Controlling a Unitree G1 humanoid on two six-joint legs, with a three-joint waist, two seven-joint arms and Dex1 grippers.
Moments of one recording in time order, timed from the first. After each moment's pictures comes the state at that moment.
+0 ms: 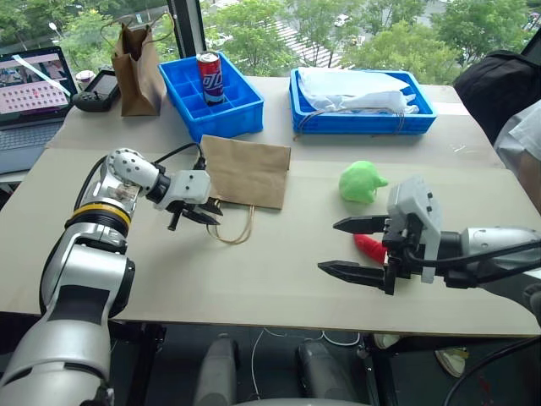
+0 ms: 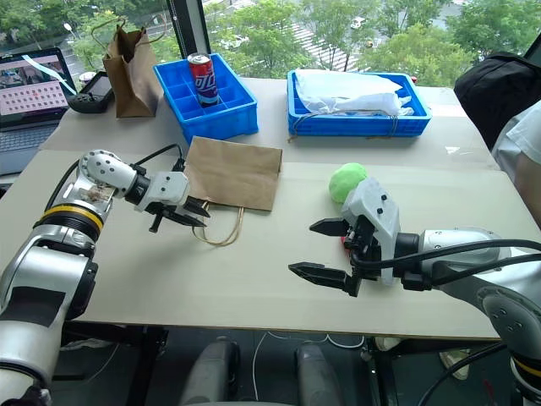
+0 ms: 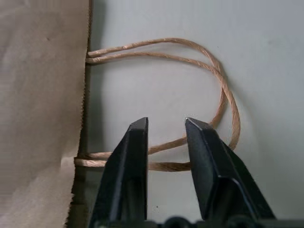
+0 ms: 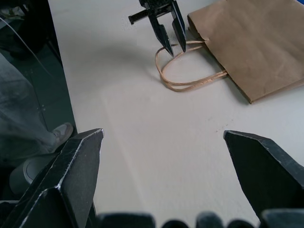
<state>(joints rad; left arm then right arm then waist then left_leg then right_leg) -1.12 0.62 -0.29 1.16 0.09 -0.52 -1.59 -0.31 -0.99 -0.17 -0.73 1.08 1.03 0.61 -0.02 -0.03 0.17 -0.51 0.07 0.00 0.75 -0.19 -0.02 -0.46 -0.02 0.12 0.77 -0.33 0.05</state>
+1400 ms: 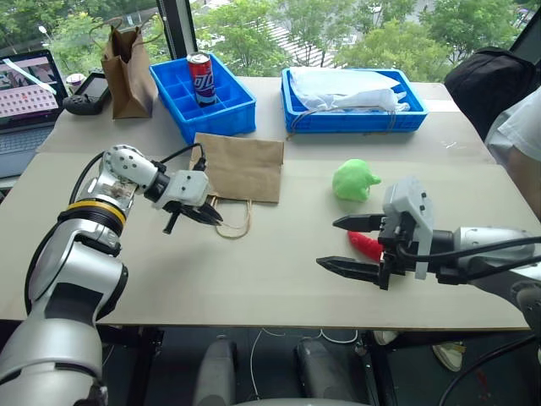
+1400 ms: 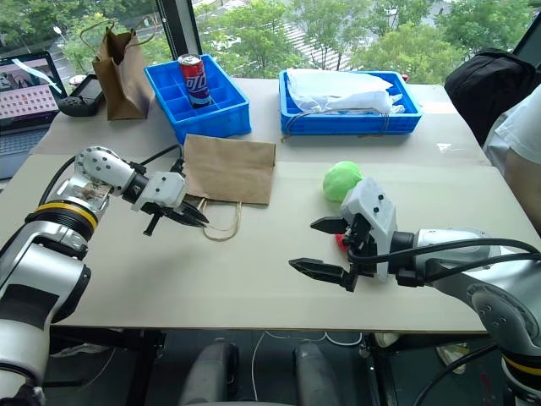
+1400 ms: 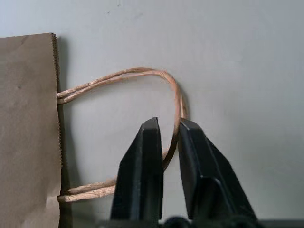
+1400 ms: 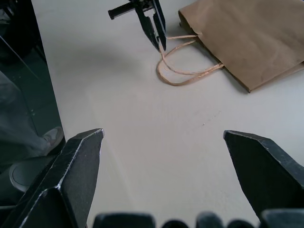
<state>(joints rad) -1.13 0.71 -0.58 1.02 -0.32 -0.40 -1.61 -0.29 -0.96 -0.13 -0.71 1.00 1.00 0.61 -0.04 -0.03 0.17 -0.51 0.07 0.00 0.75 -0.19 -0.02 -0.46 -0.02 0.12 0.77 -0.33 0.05</state>
